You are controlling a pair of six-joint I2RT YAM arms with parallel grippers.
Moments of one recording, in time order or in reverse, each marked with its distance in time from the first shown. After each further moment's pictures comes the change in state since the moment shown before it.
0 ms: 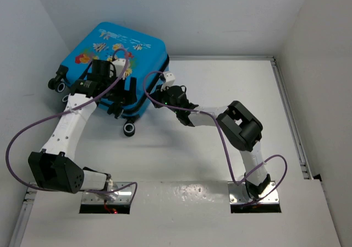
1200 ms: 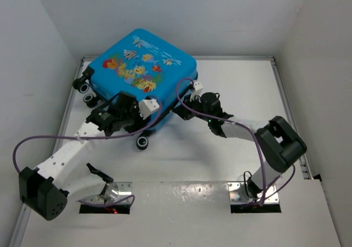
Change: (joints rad) left arm -0.361 -0.230 -0.378 0.084 -0.214 0.408; right arm -0.160 -0.439 -0.476 -0.069 -0.283 -0.011
